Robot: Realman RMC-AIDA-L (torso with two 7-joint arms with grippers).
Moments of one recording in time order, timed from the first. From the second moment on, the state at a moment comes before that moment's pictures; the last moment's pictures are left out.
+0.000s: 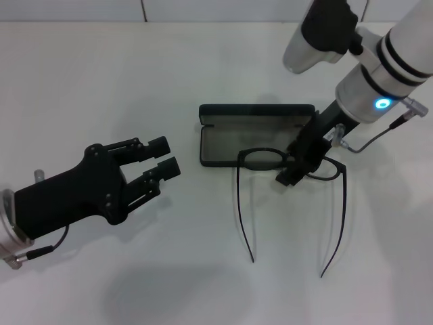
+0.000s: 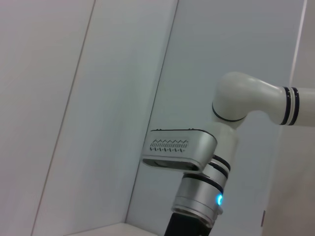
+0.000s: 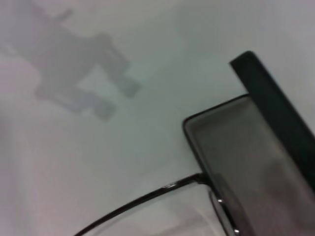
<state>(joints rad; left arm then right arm) -0.22 -2.05 0.98 0.52 1.41 1.77 -1.08 1.10 2.03 -1.51 -0.62 -2.28 -1.27 2.18</state>
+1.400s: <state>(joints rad) -0.22 -2.06 0.97 0.51 1.43 1.77 -1.05 1.10 2.03 -1.59 -0.65 -2.25 -1.26 2.17</state>
